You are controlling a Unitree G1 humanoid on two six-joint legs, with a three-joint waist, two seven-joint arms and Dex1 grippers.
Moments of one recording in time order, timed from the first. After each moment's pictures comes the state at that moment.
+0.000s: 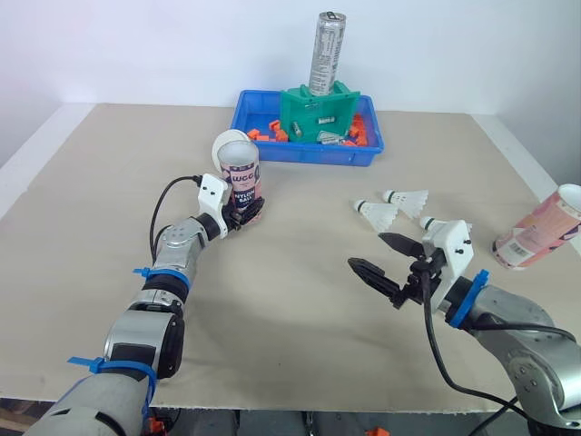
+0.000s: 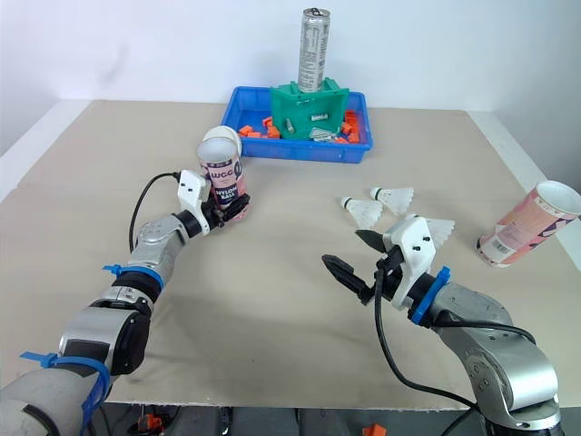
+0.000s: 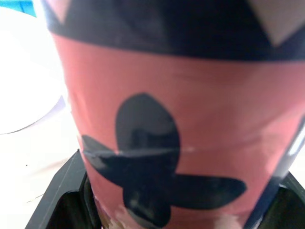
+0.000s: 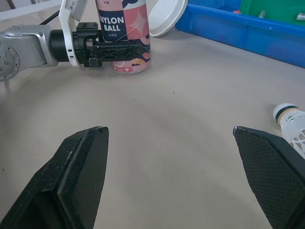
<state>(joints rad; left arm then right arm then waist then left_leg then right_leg) -0.92 0.23 0.10 1.10 -0.18 -0.28 -0.73 -0.03 -0.64 -0.21 -0.62 0.64 0.67 0.54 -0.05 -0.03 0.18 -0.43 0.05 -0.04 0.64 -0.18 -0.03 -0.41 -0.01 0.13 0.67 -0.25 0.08</state>
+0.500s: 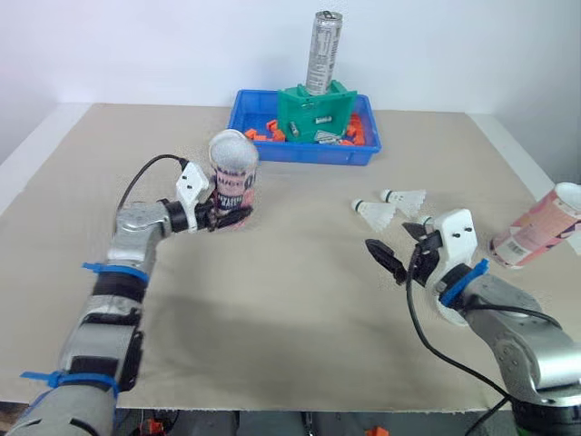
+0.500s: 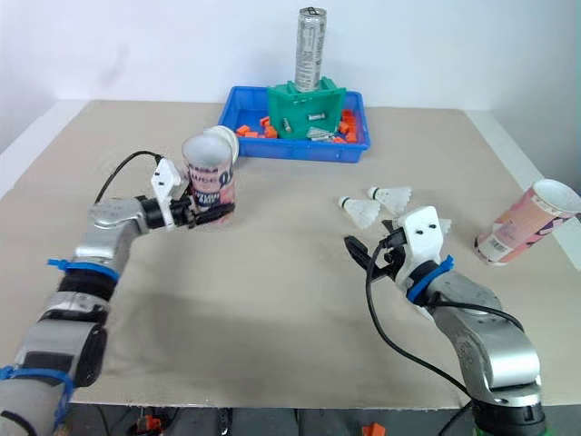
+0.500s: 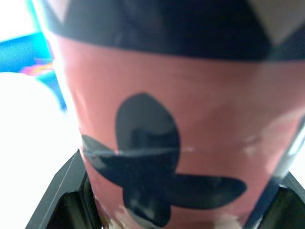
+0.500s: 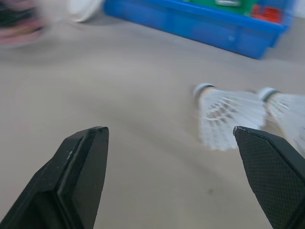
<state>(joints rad) -0.78 0.52 -0.04 0.56 -0.21 0.01 -1.20 -0.15 -0.56 -0.17 -0.45 0.46 0.68 0.34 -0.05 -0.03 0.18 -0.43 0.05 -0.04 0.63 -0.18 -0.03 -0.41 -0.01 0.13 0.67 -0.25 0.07</state>
